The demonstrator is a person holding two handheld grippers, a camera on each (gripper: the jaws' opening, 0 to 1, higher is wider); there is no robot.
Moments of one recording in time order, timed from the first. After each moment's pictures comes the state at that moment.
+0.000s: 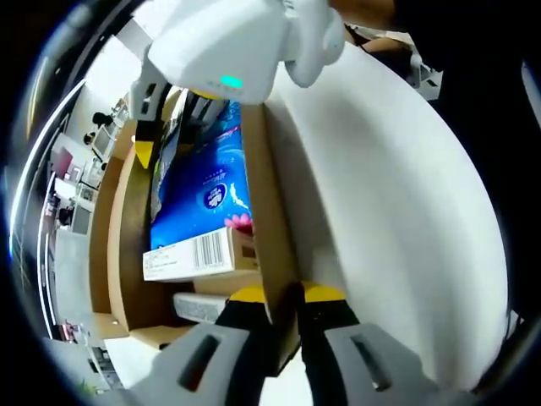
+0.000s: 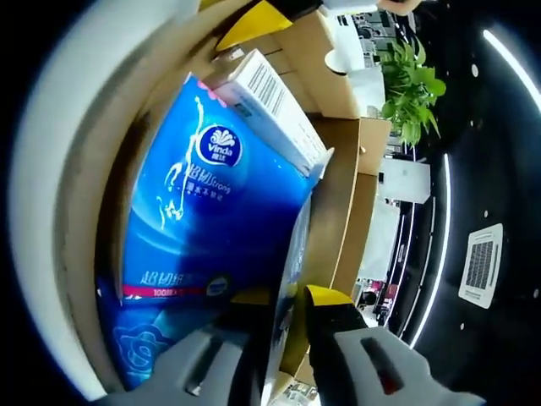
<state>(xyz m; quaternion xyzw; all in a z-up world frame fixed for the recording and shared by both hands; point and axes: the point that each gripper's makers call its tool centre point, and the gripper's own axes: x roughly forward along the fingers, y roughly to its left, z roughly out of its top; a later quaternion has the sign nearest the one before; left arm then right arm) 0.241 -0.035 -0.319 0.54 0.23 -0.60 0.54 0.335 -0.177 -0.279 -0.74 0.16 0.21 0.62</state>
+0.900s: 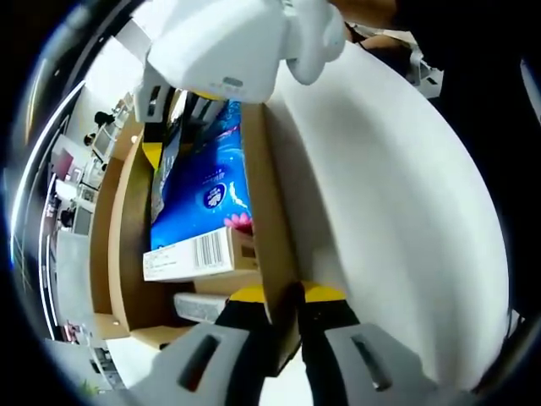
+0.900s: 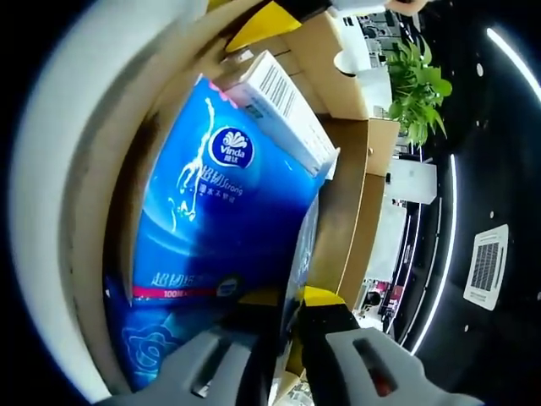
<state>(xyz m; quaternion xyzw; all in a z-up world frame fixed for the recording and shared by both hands) 0.241 -0.035 -0.320 0.54 0.23 -0.60 0.54 0.331 -0.178 -0.283 -0.74 0.17 0.21 0.61</state>
